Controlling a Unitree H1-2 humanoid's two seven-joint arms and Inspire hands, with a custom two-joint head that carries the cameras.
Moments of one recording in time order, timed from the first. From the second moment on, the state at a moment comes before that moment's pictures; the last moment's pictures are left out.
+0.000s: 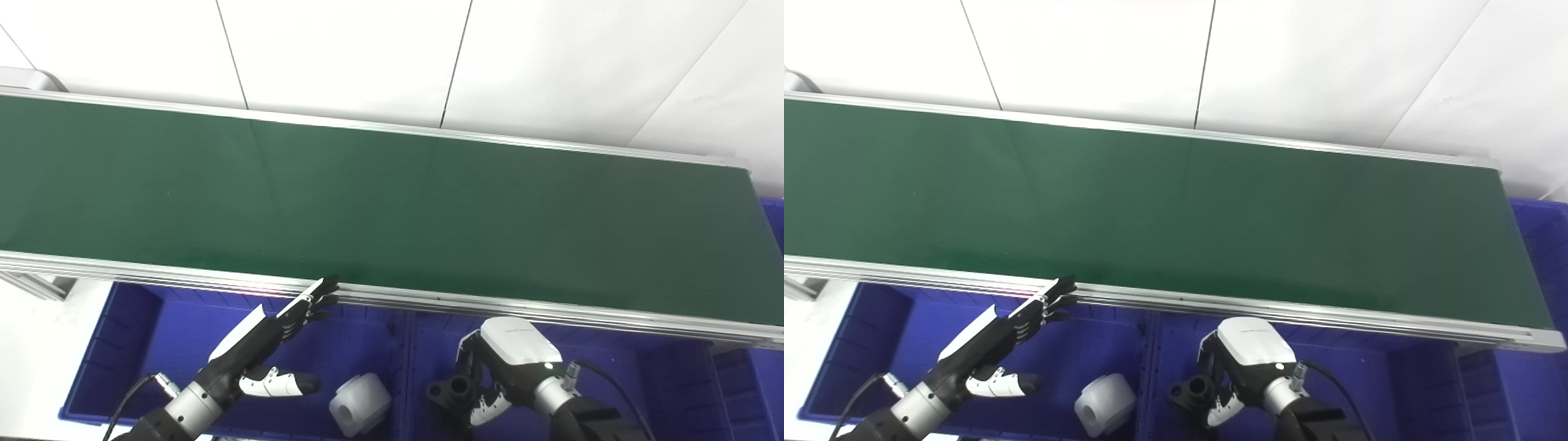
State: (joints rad) left arm 0.34 0.33 -0.26 -0.17 0.01 -0.23 -0.42; right arm 0.28 -0.33 0.45 -0.42 -1.16 0.29 0.65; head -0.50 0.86
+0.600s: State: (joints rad) left arm 0.37 0.35 -0.26 -0.23 0.01 -0.22 -0.42; right arm 0.52 -0.14 0.34 -0.65 -1.14 0.28 0.46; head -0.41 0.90
